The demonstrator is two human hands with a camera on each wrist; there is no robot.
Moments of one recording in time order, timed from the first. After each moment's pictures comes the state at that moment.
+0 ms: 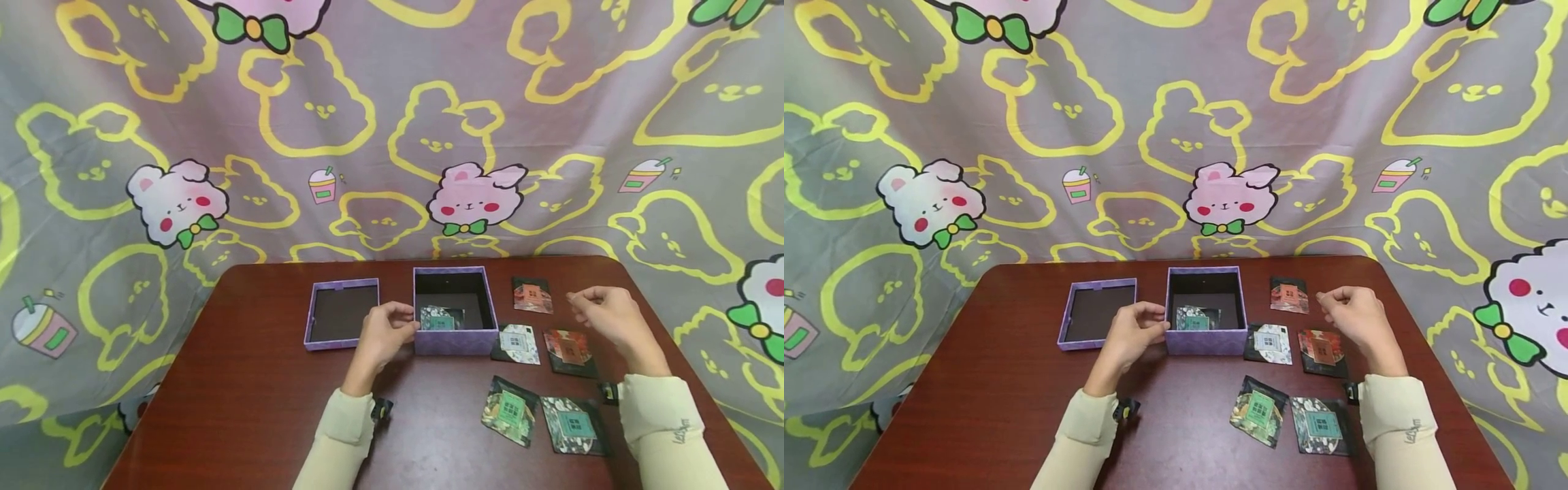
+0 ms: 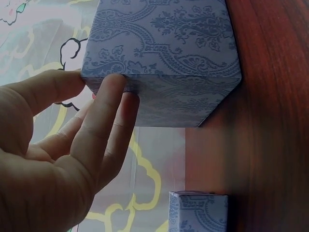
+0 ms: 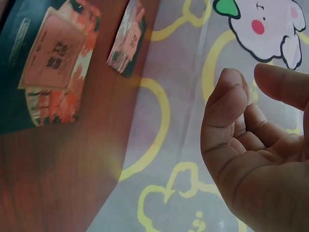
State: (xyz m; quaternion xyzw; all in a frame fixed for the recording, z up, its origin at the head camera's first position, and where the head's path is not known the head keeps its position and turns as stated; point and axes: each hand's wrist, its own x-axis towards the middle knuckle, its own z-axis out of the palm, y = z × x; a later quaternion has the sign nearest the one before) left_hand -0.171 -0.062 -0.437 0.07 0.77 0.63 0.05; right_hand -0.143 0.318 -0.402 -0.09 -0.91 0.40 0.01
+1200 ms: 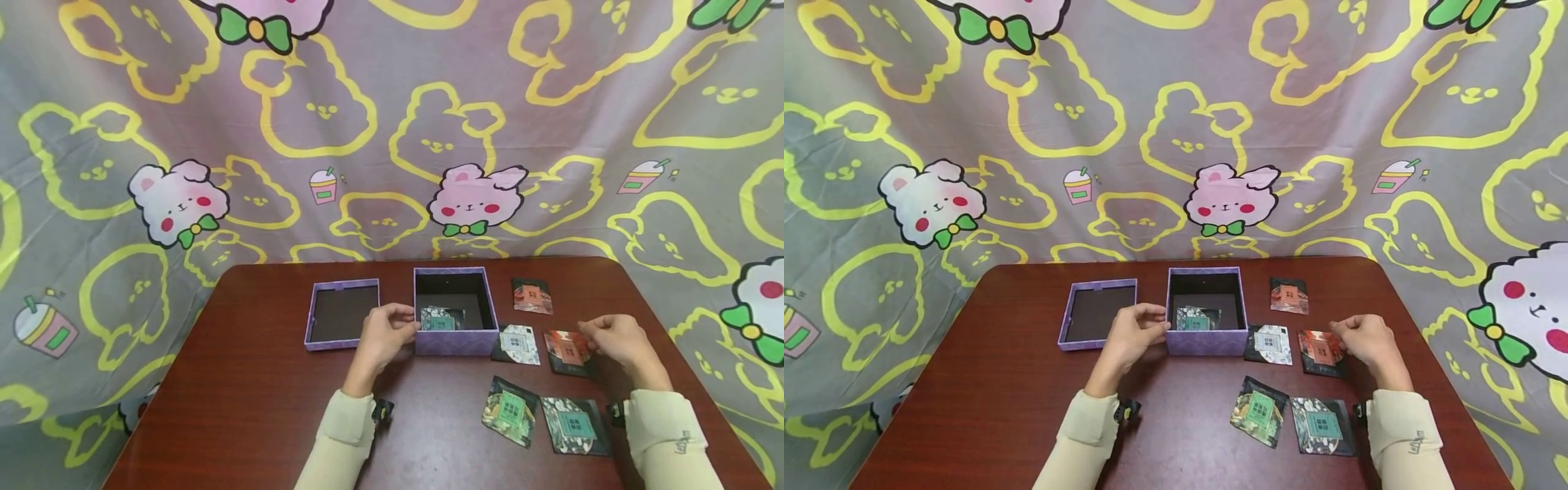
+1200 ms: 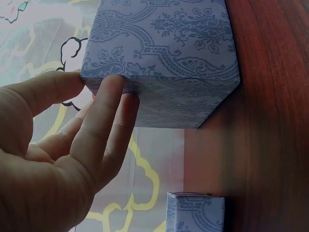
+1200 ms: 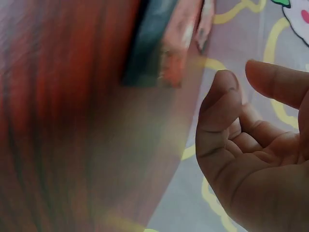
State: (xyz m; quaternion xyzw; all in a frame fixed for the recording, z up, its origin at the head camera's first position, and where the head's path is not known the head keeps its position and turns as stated) left_hand -0.170 -0.063 -0.436 0.07 0.77 0.64 0.05; right_hand -0.128 0.341 -0.447 -0.14 -0.91 0.38 -0.07
